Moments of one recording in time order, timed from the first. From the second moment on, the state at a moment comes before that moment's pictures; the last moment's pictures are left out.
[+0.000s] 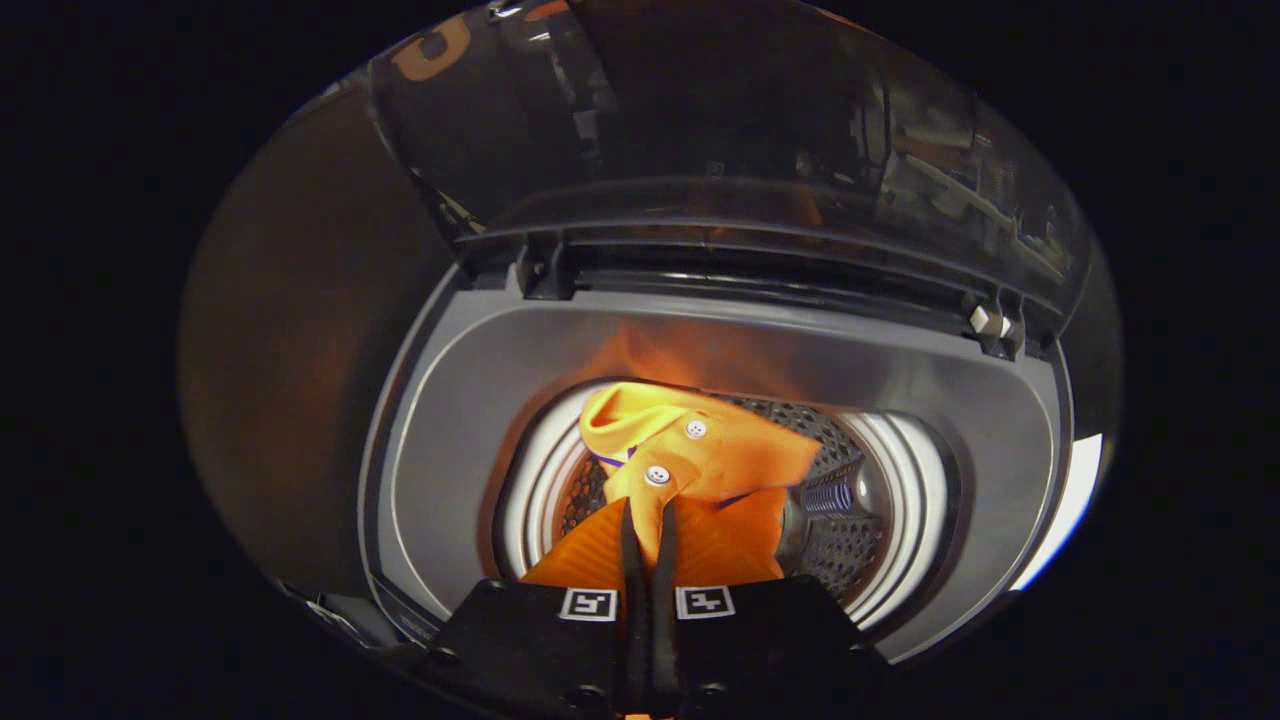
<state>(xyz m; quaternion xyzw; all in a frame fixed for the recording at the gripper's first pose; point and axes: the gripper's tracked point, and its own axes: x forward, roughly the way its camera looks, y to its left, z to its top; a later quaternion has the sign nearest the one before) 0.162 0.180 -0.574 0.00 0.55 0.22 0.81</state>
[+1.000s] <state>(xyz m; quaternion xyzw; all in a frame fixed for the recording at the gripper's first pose) 0.170 0.167 -0.608 0.01 0.59 0.15 0.80</state>
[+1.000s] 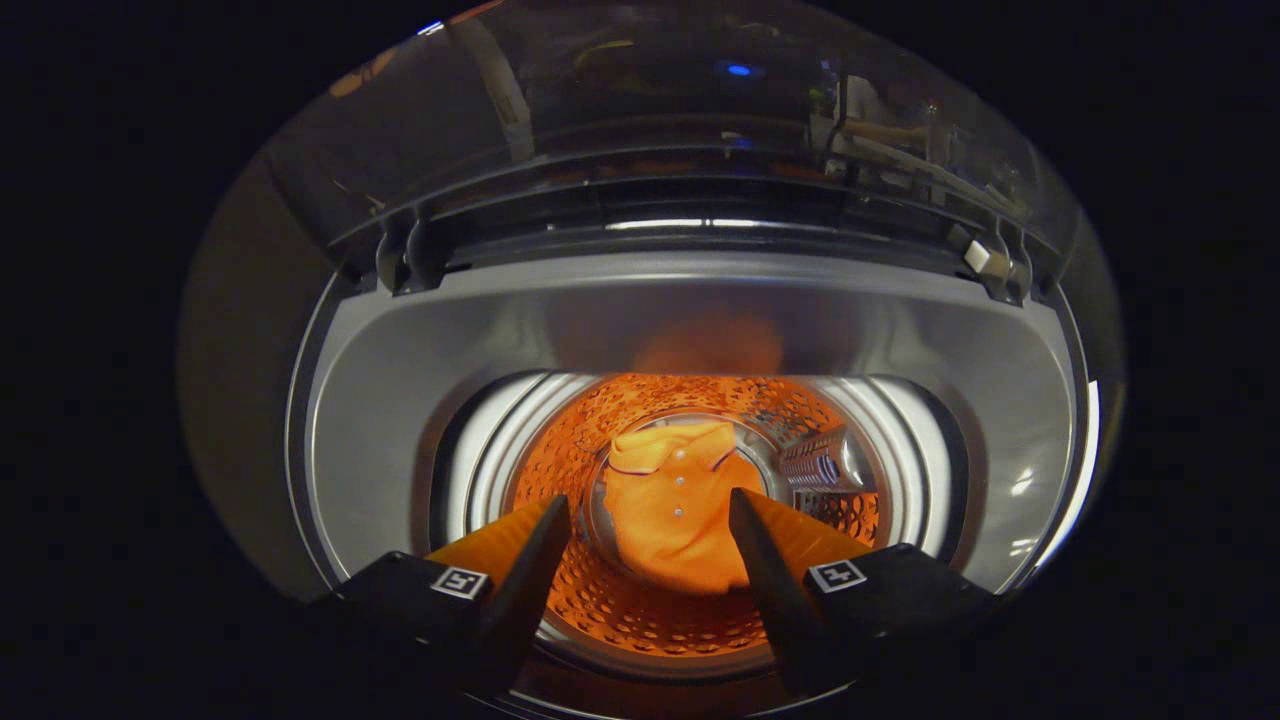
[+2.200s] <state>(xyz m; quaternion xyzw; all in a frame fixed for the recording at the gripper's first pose) 0.198 0.148 -0.375 0.06 0.30 0.17 0.94</state>
